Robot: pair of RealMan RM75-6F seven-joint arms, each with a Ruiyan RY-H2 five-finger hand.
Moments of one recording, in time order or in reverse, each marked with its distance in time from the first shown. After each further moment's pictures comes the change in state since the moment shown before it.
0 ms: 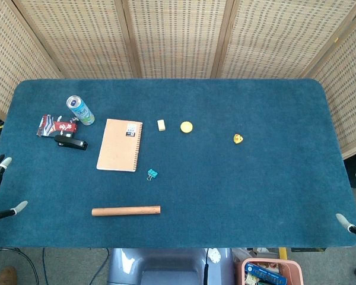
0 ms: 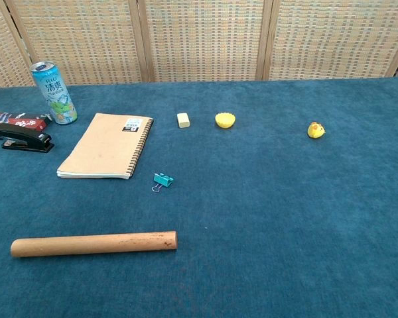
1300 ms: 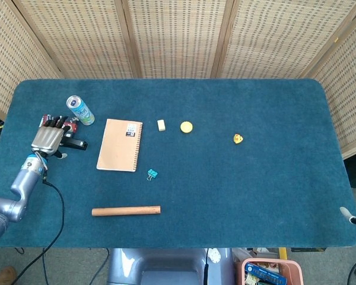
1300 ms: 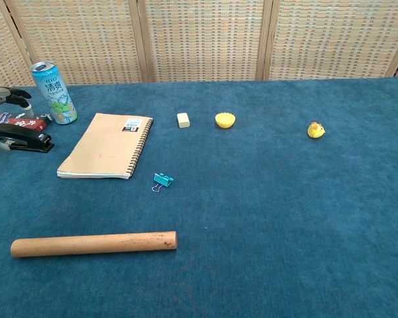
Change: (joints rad) left arm -0.613 -0.499 -0.099 0.966 -0.102 -0.855 -0.038; right arm 0.049 -0.062 0.037 0.083 0.127 -0.123 -0.079
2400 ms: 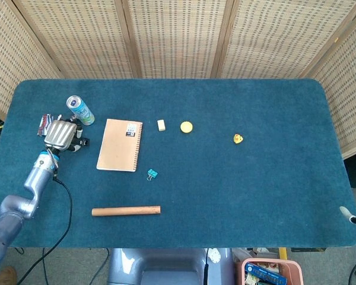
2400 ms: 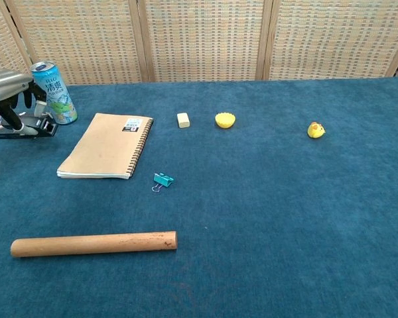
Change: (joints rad) left arm -0.028 -0.094 0.043 0.113 0.081 0.226 -0.106; right arm -0.003 0.010 0.002 -0.009 -0.001 0.003 0.039
